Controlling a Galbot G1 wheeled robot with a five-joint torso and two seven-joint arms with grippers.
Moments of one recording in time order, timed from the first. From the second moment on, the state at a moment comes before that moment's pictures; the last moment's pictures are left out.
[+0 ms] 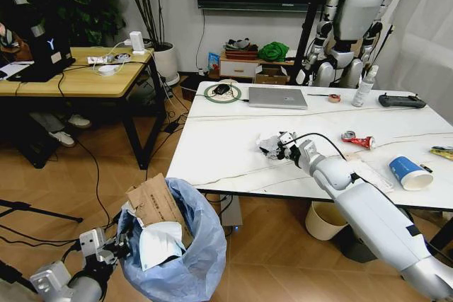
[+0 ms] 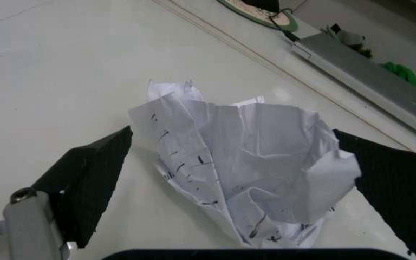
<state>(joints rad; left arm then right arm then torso) 1.99 -1.12 -0.74 -2.41 -0.94 0.28 -0.34 -0.62 1.00 -0.03 1.38 0.28 -0.21 -0.26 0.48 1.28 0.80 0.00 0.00</state>
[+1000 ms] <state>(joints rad) 1.97 -1.09 -0.74 -2.40 -0.97 0.28 -0.34 -0.63 1.02 -0.04 1.33 0.25 -0.20 -0.25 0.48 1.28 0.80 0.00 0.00</state>
